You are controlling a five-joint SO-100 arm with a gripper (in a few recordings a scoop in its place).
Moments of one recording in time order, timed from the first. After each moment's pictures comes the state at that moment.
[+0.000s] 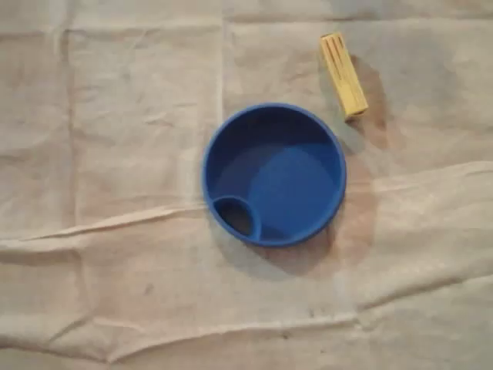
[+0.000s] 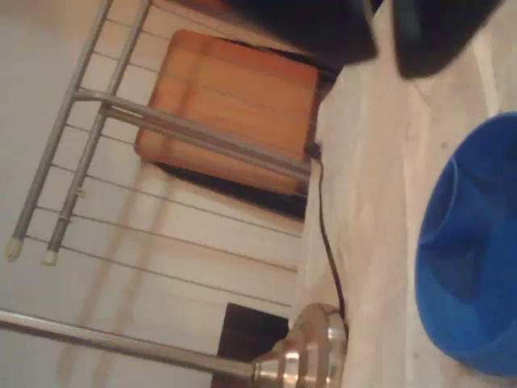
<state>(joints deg) -7.6 182.9 109.8 100.6 -3.3</state>
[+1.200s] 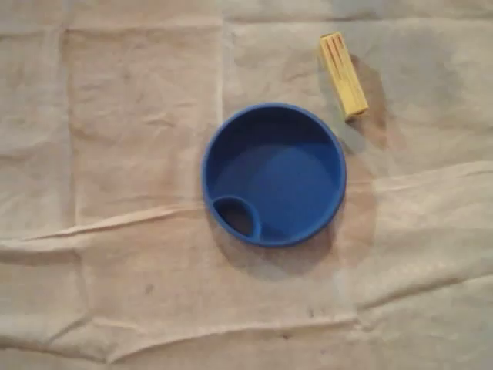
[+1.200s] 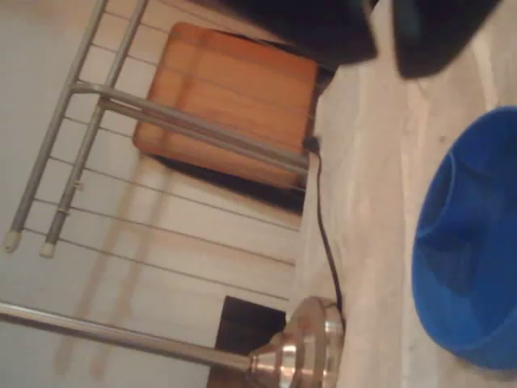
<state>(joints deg) -8.2 182.9 110.2 100.6 -3.3</state>
